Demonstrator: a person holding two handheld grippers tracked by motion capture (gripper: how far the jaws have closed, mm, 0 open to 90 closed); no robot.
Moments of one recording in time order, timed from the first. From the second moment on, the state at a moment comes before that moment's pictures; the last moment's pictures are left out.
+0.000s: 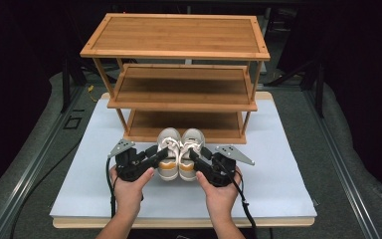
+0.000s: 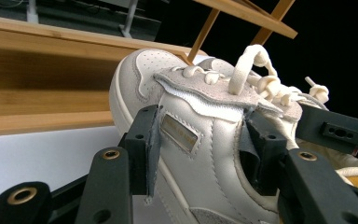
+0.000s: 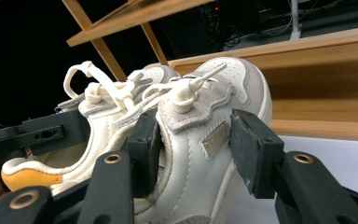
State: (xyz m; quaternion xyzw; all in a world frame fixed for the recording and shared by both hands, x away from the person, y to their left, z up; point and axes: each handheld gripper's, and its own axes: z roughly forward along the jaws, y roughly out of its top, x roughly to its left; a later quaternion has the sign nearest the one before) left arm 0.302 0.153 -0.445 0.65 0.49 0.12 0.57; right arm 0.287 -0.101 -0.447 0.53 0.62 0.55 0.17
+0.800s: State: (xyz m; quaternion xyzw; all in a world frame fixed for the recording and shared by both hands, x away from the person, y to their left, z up) left arm 0.304 0.158 -0.400 0.64 0.48 0.13 0.58; right arm 0.288 -0.097 -0.402 0.52 0.61 0.57 0.19
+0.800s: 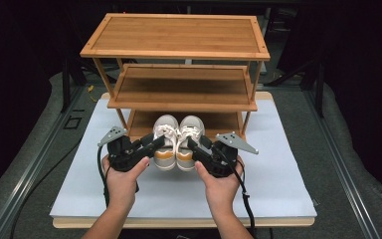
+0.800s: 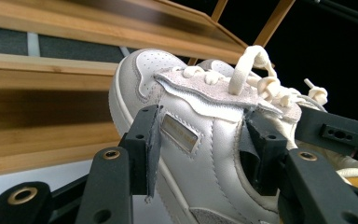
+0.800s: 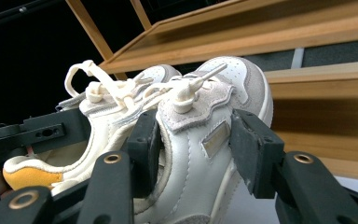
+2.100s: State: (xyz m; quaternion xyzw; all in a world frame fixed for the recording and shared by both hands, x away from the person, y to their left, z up) left arm 0.370 0.153 -0.356 0.65 0.48 0.13 0.58; right arm 0.352 -0.100 -0.358 0.51 0.61 0.57 0.20
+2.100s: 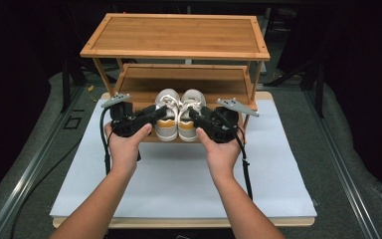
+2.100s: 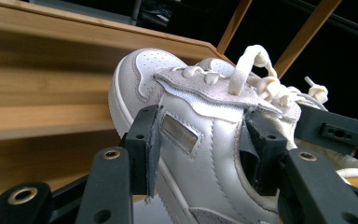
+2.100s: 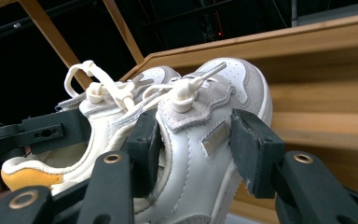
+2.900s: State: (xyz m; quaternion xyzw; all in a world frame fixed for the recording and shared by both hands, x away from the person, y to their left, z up) left arm 0.429 0.151 -0.347 0.65 0.49 0.14 0.56; right arm 0.412 -0.098 -0.352 0.52 0.61 0.56 0.18
